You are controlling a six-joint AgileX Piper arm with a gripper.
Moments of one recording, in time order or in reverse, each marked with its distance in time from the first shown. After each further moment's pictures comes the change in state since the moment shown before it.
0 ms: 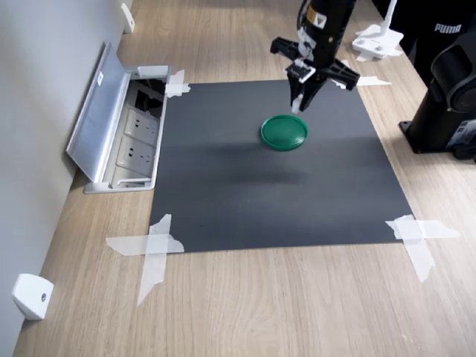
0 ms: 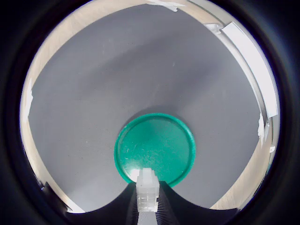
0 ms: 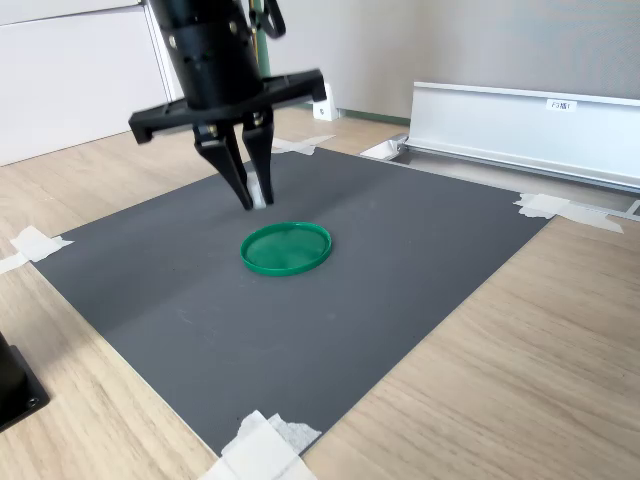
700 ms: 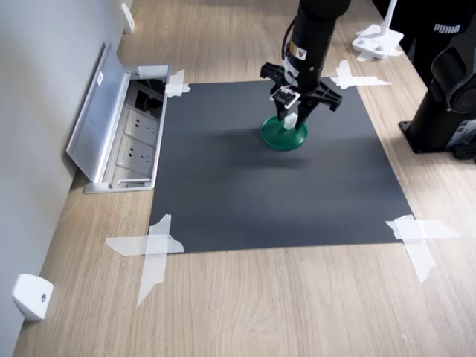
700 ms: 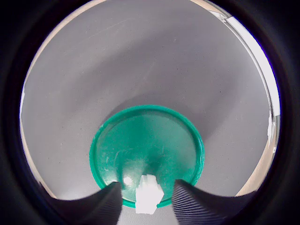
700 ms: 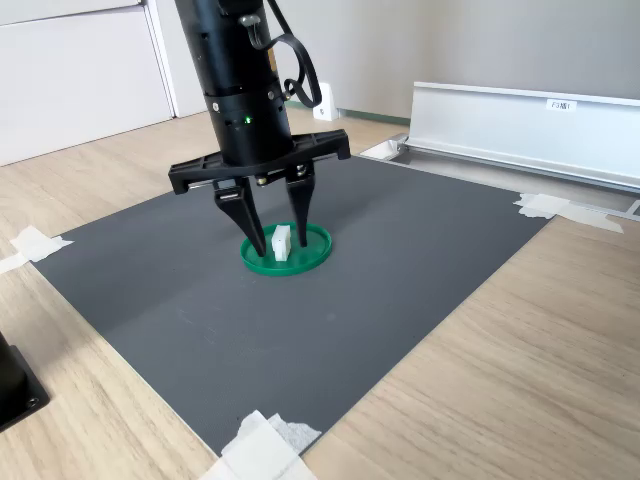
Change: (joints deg) arm 0.0 8.0 0.2 -2.5 -5.9 2.4
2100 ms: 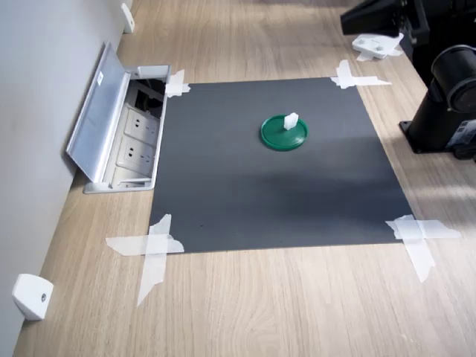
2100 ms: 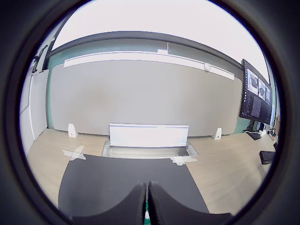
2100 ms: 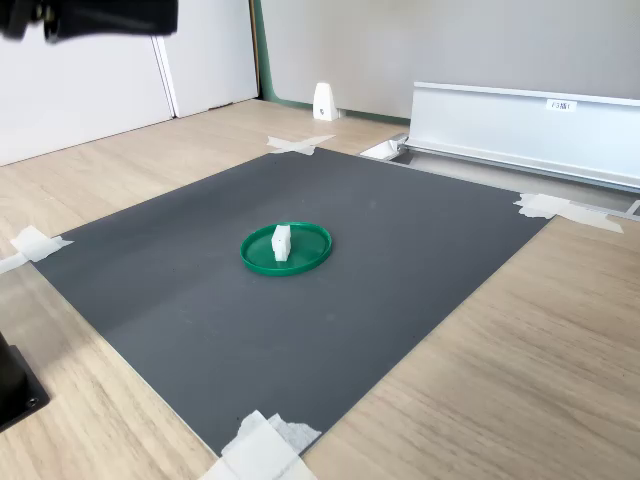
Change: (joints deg) arm 0.0 -79.4 27.2 3.9 -15.0 50.1
